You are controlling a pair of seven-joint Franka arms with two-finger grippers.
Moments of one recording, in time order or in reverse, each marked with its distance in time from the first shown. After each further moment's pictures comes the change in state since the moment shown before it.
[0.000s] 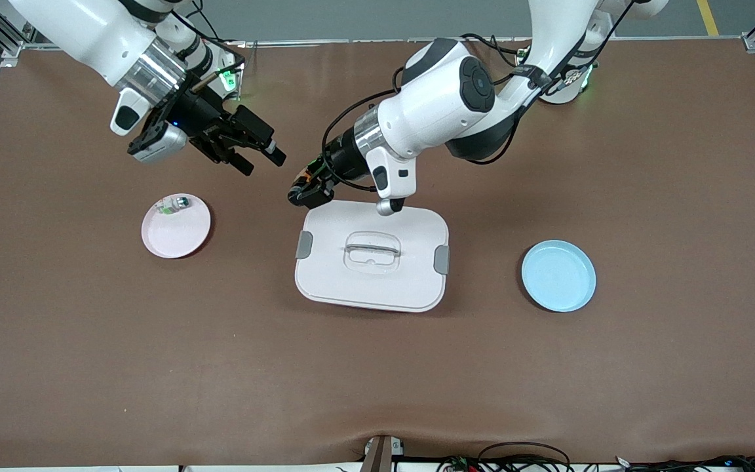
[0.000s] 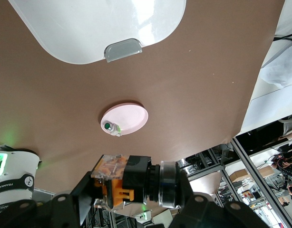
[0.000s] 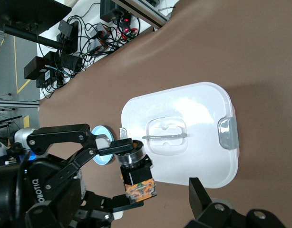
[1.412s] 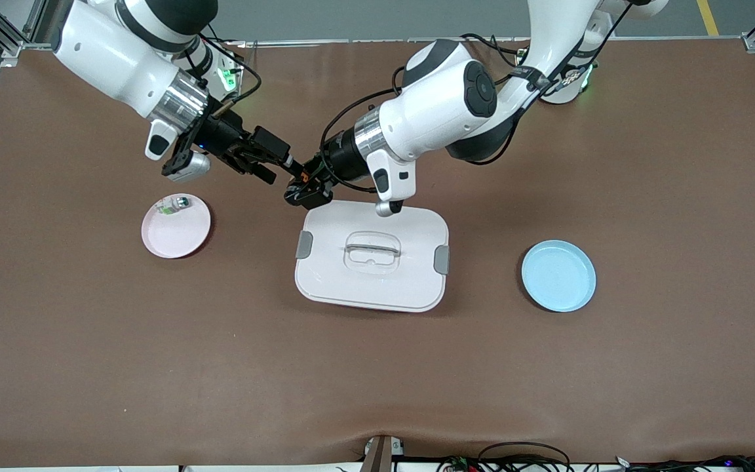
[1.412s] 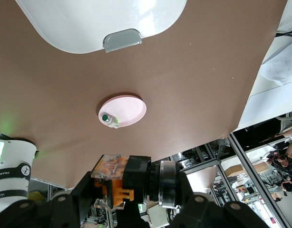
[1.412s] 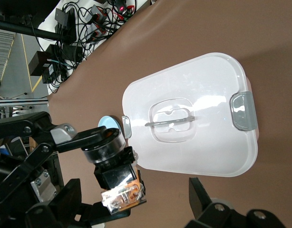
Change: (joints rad) left arm 0.000 0.010 0.000 0.016 -0.046 0.000 0.005; right arm 0.036 0.052 0.000 -0.056 0.204 0.061 -0.053
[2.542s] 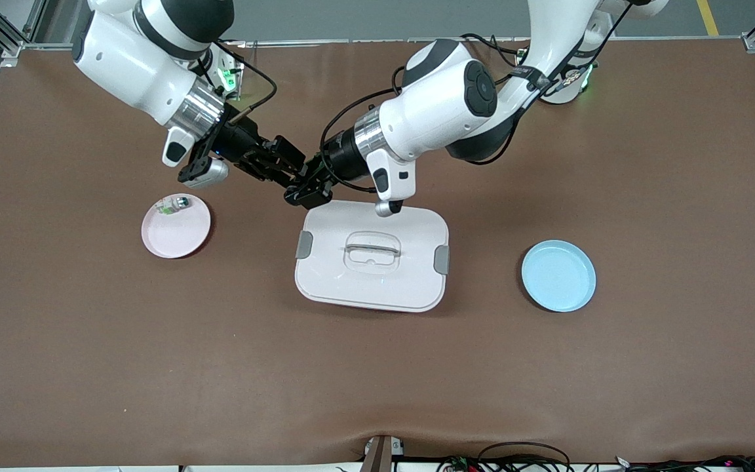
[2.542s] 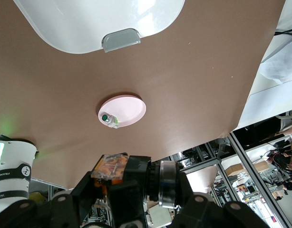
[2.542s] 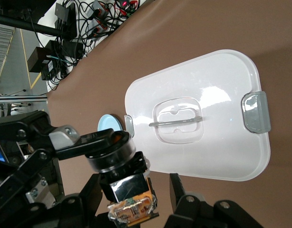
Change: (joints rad) left arm 0.000 0.000 0.000 0.002 0.000 0.000 0.005; right arm 0.021 0.051 0.000 0.045 0.003 0.006 0.000
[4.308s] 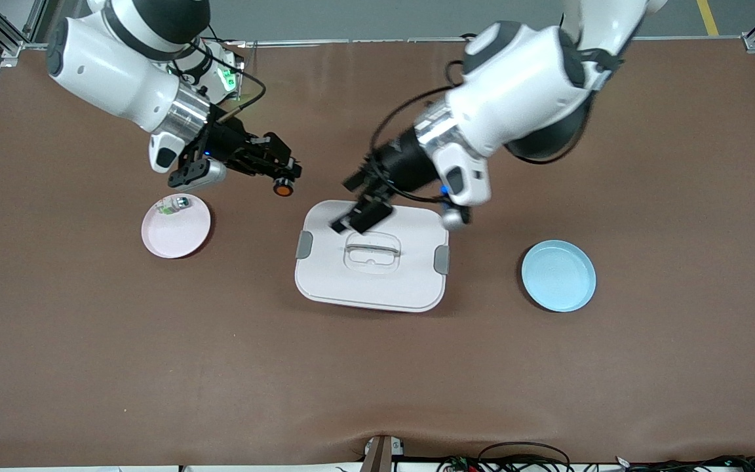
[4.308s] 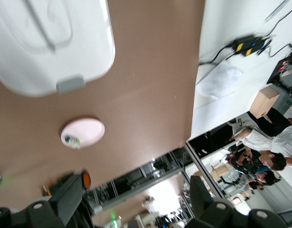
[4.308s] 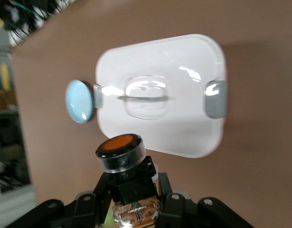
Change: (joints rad) left arm 0.189 -0.107 0.013 0.026 0.068 -0.084 0.096; right arm -0.089 -0.019 -0.024 0.047 -0.177 -0.326 -0.133
